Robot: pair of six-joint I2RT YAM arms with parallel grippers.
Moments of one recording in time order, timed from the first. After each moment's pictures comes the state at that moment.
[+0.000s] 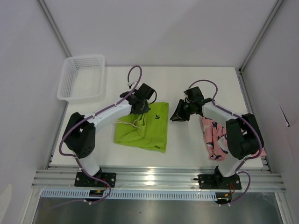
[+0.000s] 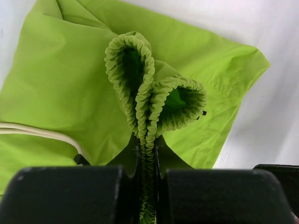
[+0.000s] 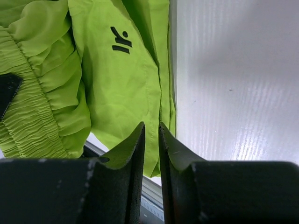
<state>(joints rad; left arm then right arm) -0.68 1.72 1.35 -0.67 -0.39 -0.87 0.38 1.69 1.08 -0.38 -0.42 0.72</state>
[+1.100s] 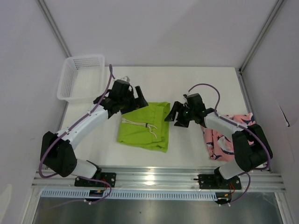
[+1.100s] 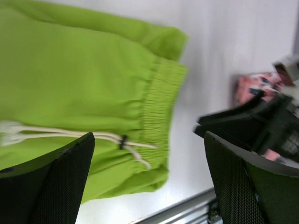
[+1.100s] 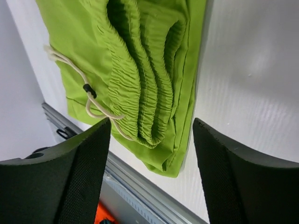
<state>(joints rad) -0.56 1.42 1.20 -0.50 0.03 -0.74 0.40 1.53 0.87 -0.16 -0.43 0.75</state>
